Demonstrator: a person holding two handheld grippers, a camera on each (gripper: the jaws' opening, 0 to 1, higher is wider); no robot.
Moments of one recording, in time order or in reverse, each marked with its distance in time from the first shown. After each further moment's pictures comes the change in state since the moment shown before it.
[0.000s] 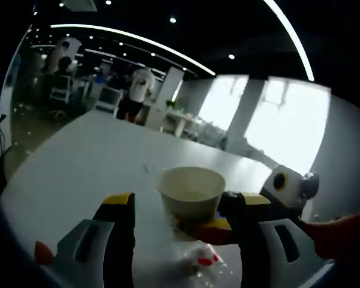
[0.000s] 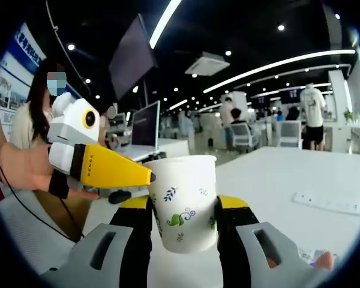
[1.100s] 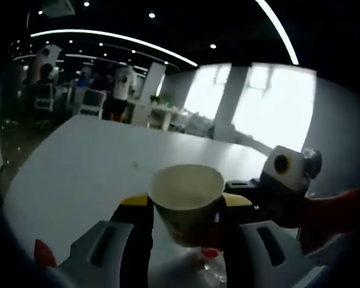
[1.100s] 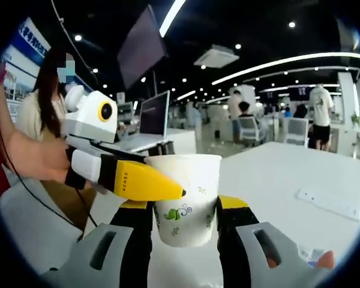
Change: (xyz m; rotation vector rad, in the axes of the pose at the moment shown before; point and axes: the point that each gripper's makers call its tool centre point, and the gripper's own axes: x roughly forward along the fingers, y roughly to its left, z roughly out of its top) left arm 0.003 -0.007 -0.016 0.124 0.076 -0.121; right arm -0.009 0.015 -0.019 -0.064 0.112 0.074
